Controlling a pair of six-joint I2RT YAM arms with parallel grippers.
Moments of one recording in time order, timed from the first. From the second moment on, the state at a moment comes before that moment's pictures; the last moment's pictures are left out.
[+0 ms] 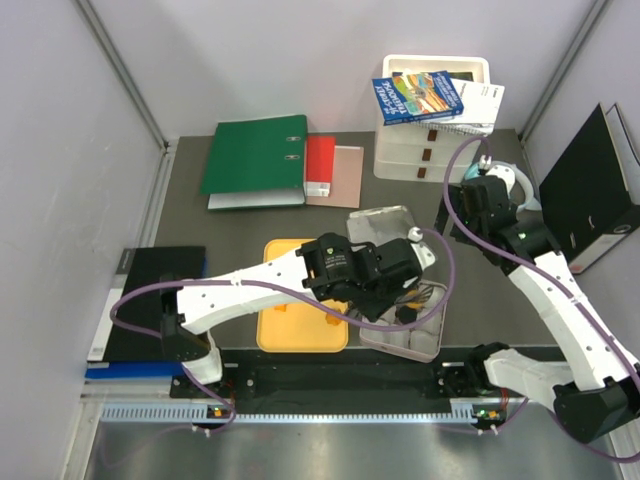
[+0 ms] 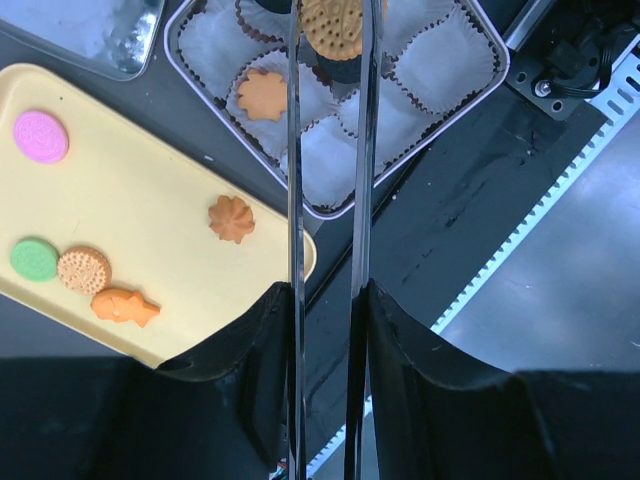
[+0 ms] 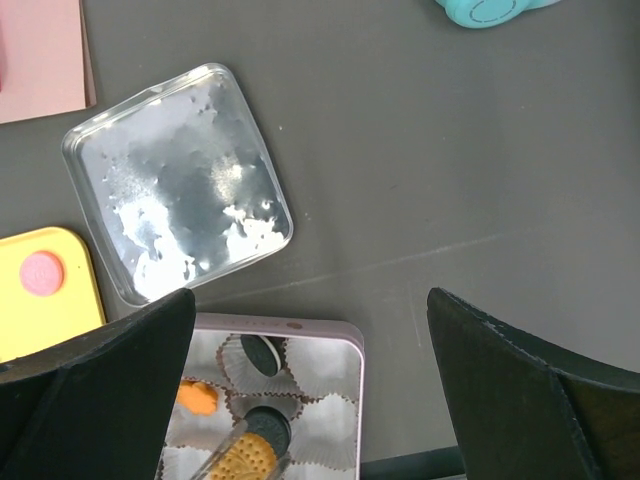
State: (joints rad) left arm -1.34 1.71 1.87 -1.21 -0.17 -0.34; right arm 0.38 1.05 1.17 -0.88 0.40 0.49
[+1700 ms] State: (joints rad) left arm -1.34 1.87 1.88 -0.99 -0.25 -0.22; right arm 0.38 1.01 1.16 -0.91 0.38 0.50
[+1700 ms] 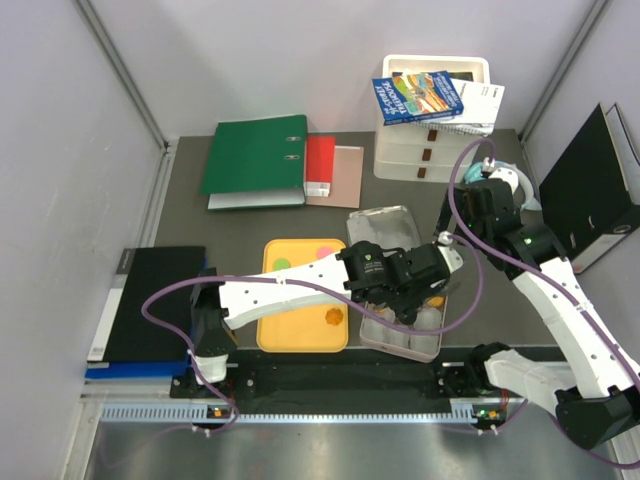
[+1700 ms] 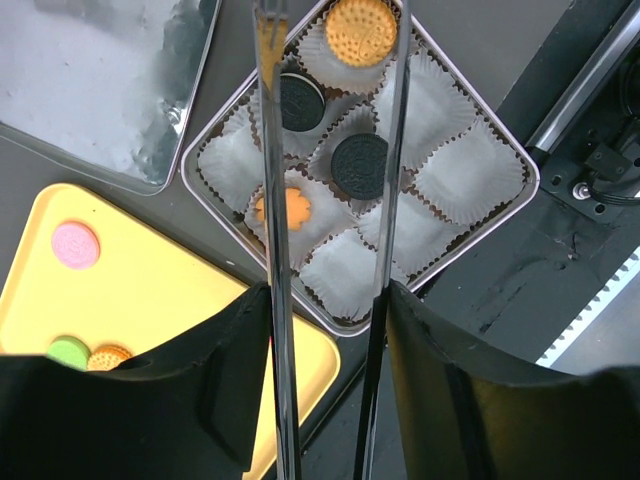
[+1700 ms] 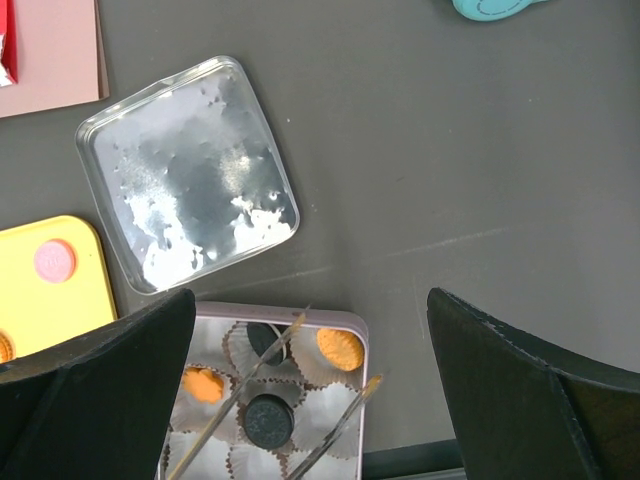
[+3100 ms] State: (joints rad) left arm -1.36 1.57 1.55 -1.04 -0.12 -0.36; right arm 0.38 1.03 1.11 -0.88 0.33 0.51
